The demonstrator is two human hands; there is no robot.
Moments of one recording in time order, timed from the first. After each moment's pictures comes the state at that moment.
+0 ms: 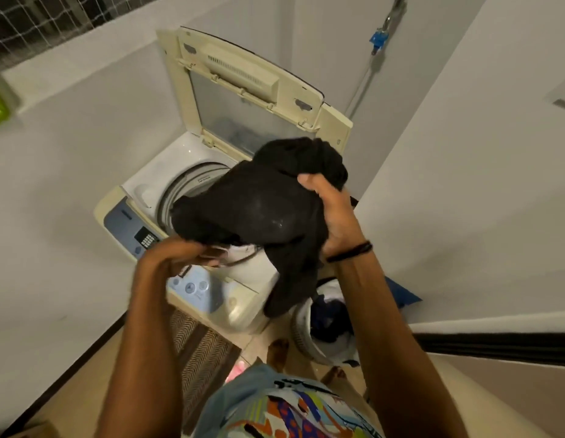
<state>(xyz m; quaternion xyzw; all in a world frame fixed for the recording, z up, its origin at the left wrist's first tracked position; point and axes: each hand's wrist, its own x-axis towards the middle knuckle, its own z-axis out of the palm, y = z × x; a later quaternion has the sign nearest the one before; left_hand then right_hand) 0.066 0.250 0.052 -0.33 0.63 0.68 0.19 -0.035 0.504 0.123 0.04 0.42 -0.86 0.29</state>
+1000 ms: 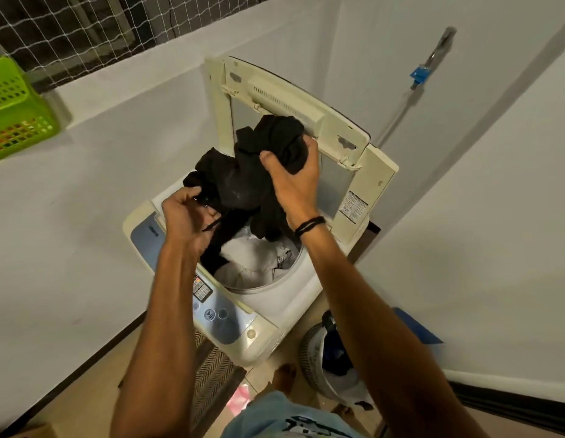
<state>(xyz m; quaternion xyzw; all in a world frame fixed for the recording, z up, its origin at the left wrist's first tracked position) -0.004 0.214 0.094 -0.26 0.36 0.88 -0.16 -0.096 0.359 0.137 -0.07 0.66 -0.74 0.06</state>
